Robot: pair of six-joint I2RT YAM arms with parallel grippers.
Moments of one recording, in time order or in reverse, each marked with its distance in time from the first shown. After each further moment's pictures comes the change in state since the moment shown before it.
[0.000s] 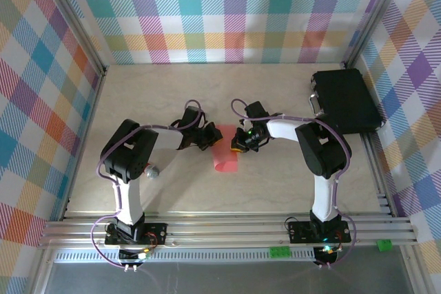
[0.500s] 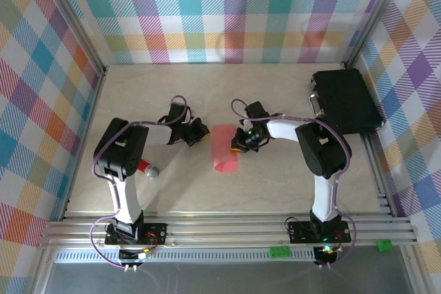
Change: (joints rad) left arm 0.136 -0.028 -0.003 -0.080 0.011 0.081; right arm 0.000 0.000 -0.005 0.006 0.000 0.000
